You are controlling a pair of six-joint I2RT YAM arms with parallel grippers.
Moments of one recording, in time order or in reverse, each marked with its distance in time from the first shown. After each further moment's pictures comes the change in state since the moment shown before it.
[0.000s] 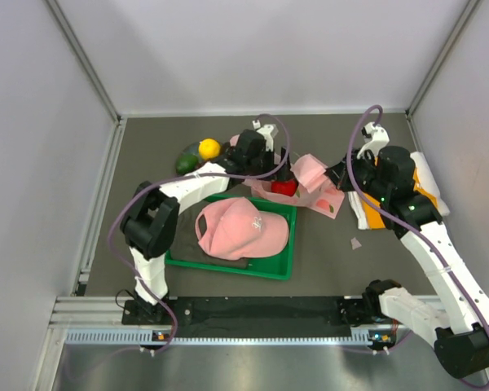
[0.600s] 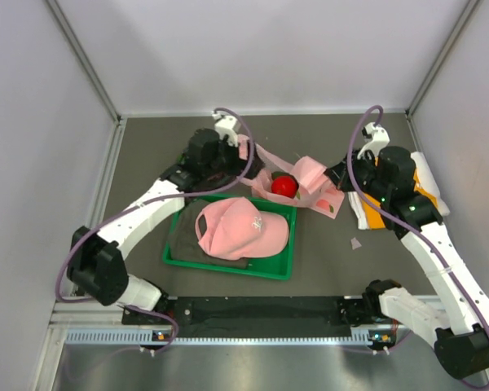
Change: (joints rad) left arm 0.064 -0.461 -0.246 0.011 -0.050 0.175; right arm 0.000 -0.002 0.000 -0.002 0.001 0.000
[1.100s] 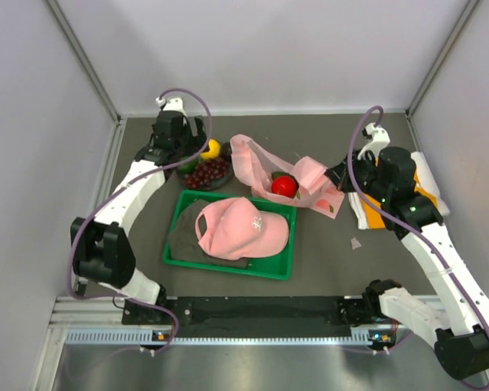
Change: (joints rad) left arm 0.333 0.040 0.093 -0.177 -0.314 -0.004; right arm 0.000 -0.006 0.000 -0.012 0.003 0.000
